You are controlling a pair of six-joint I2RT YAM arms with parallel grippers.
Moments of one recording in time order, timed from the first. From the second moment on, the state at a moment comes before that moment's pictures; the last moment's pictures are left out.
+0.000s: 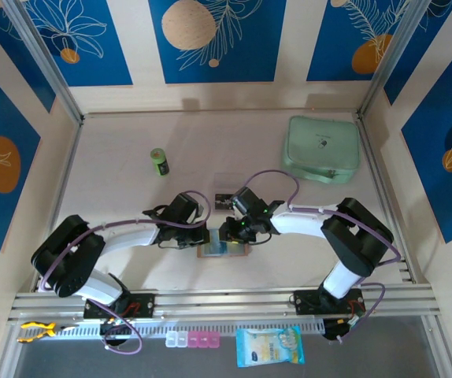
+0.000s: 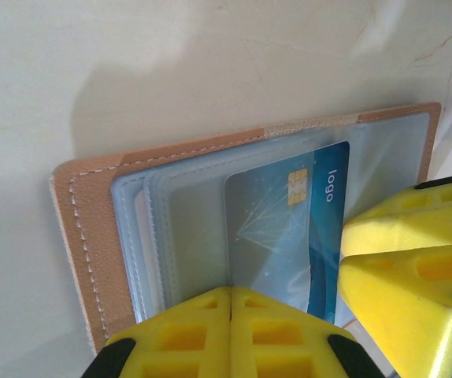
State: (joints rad) left arm -0.74 1.48 0.63 -0.20 0.35 -0.85; right arm 0.81 1.63 0.78 -0.23 -0.40 0.85
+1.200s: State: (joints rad) left arm -0.74 1.48 0.63 -0.20 0.35 -0.85; right arm 0.77 1.58 0.69 -0.07 -0.51 0.92
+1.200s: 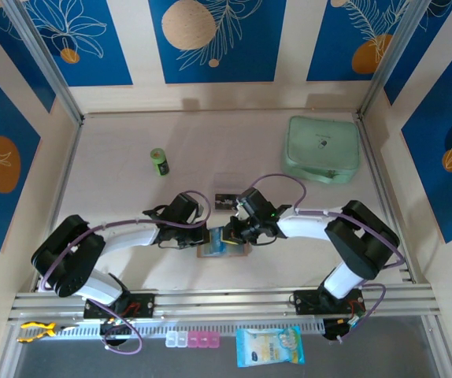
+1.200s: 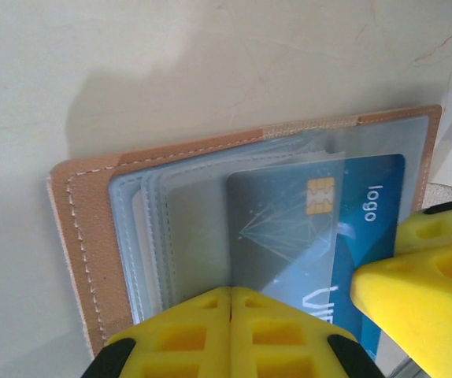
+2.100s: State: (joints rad) left arm -0.74 1.47 0.63 -0.20 0.35 -0.85; right arm 0.77 1.48 0.75 -0.35 -0.39 0.79
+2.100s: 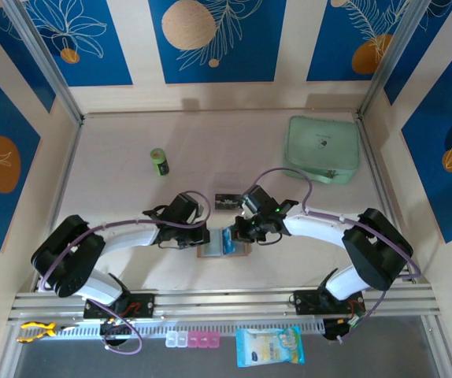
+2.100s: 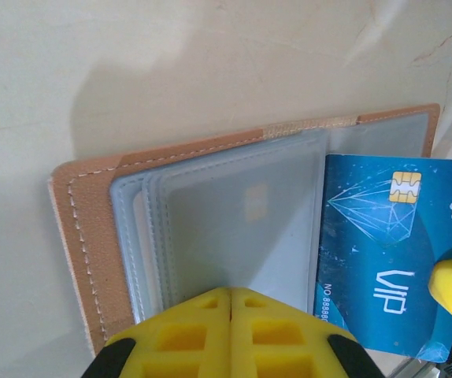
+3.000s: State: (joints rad) left arm -0.74 1.43 0.62 -0.21 0.35 -0.85; right arm 0.77 1.44 0.83 -0.50 -0.33 0.71
